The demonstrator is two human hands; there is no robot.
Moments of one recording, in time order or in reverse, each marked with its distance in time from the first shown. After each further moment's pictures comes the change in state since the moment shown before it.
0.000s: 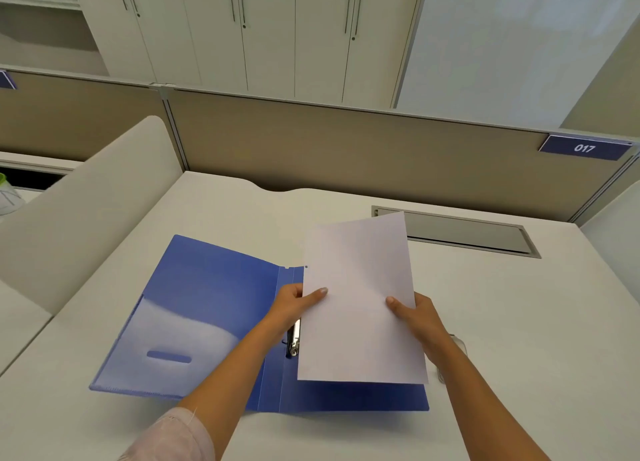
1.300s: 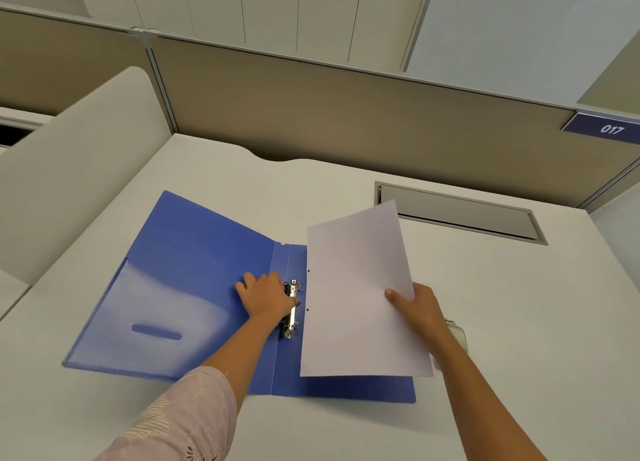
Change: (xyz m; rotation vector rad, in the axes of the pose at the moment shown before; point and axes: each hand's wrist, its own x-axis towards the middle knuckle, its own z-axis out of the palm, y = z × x) left_hand 0.045 -0.057 -0.015 1.264 0.448 -0.163; right_hand 0.009 0.005 0.003 -0.322 0.089 -0.003
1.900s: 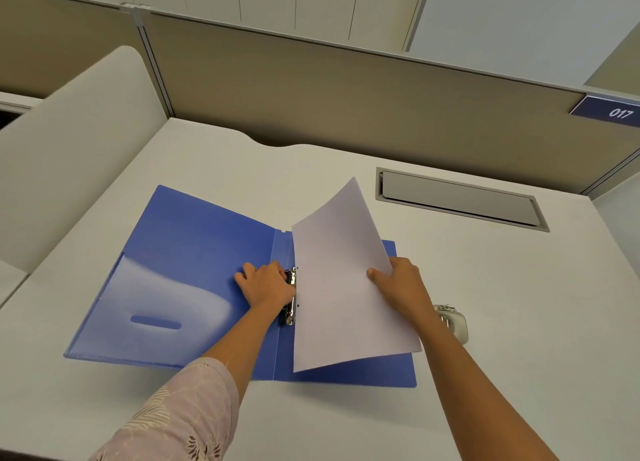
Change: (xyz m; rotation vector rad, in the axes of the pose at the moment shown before) left_hand -0.002 0.000 0.004 -0.047 0.003 -0.061; right_hand -0.013 -0.053 0.024 -0.235 -0.035 -0.050
